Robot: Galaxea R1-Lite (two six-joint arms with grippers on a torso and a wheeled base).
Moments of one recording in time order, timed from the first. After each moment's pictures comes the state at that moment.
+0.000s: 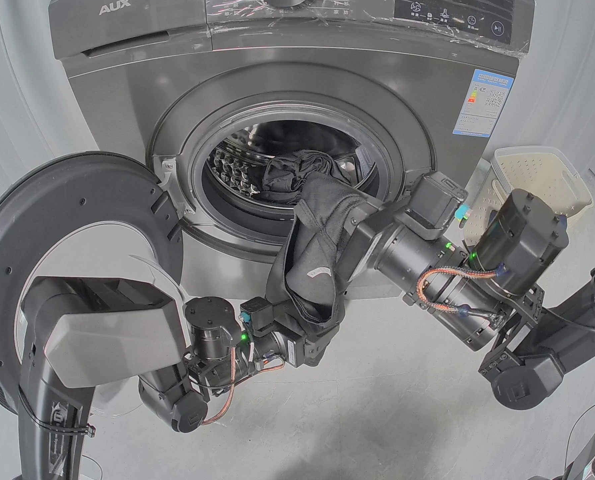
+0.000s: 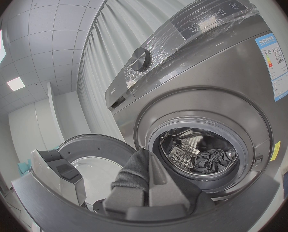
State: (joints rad) left arm -0.59 2.38 -0.74 -1.55 -0.23 -0.12; right arm 0.81 1.87 -0.81 -1.41 0.00 0.11
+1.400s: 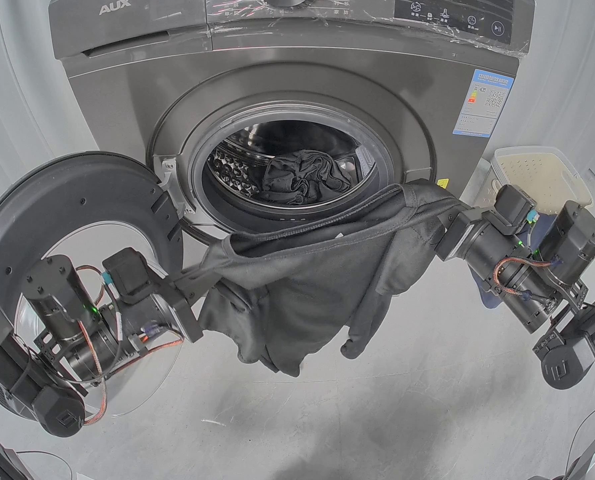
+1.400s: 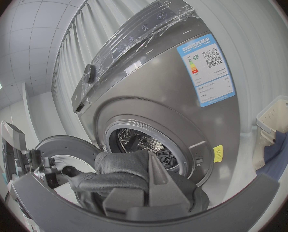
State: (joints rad) left arm -0.44 1.77 -0.33 -1.55 -0.31 -0.13; right arm 0.54 1.77 -0.58 -1.49 0.00 0.21
